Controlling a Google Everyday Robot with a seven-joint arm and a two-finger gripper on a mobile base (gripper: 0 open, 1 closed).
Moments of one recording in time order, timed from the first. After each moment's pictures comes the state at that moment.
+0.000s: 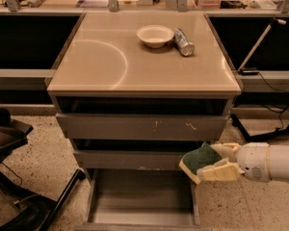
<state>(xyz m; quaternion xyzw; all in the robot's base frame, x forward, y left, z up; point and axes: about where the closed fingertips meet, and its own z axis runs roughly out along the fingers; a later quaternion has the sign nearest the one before) 0.442 -0.197 0.702 -0.35 0.80 0.29 0.39</state>
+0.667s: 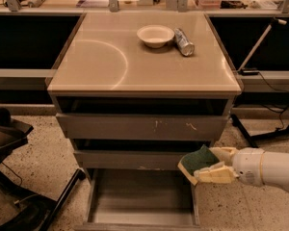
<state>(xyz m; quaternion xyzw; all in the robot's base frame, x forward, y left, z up) 0.450 -0.196 0.679 -0.33 0.81 0.28 0.40</state>
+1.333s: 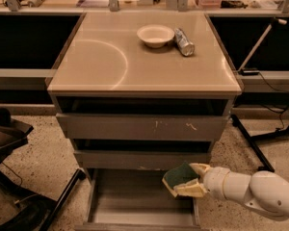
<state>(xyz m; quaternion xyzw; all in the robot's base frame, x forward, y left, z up) 0.468 -0.159 0.551 -0.35 0.81 0.23 0.41</state>
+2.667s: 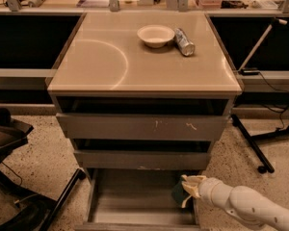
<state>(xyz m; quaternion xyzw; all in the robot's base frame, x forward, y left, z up) 0.503 -0.190 0.419 -0.29 0.85 0.15 0.41</state>
